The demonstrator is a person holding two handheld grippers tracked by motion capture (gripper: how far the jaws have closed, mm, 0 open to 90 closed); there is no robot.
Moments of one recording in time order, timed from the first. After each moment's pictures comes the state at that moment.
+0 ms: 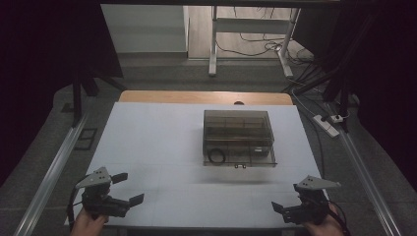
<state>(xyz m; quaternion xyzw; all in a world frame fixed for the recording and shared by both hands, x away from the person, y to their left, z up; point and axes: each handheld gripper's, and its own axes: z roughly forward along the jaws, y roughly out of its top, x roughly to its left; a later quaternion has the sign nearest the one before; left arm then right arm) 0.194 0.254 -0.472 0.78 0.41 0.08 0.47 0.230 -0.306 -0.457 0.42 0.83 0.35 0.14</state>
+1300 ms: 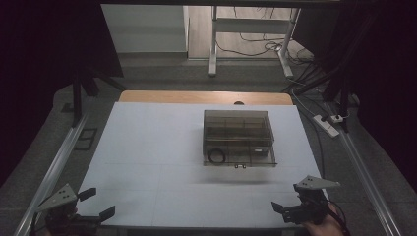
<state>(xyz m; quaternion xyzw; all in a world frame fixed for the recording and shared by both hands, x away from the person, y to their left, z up) 0.146 0.303 -0.481 0.75 0.47 0.11 0.45 0.230 -0.306 -0.458 0.42 0.83 0.35 0.13</state>
